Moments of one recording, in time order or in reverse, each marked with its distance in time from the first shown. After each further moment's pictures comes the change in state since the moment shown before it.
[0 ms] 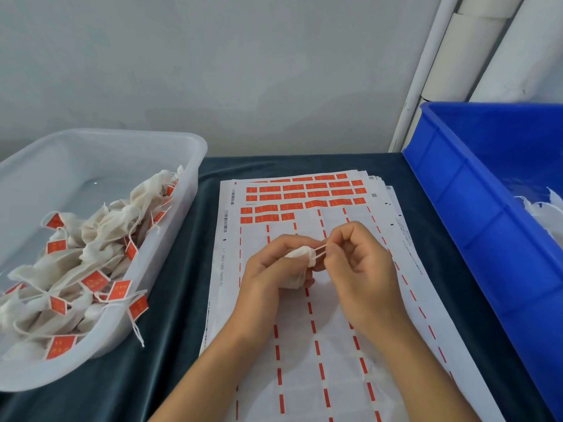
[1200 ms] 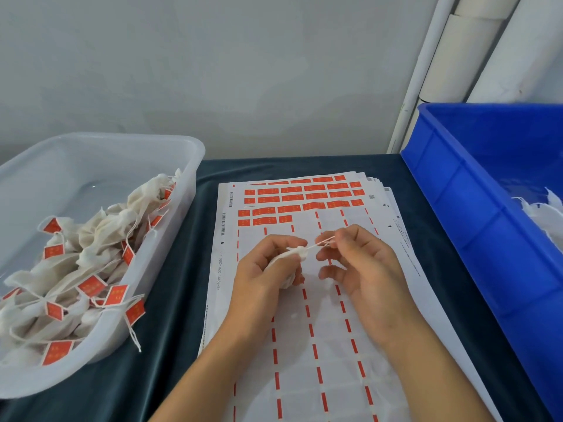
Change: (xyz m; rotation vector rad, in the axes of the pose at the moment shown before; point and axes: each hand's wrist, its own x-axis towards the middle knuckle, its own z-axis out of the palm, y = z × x) left_hand 0.003 -0.002 -0.001 0.128 0.134 -0.017; right_hand 0.009 -0.007 -0.009 0.360 -0.045 0.333
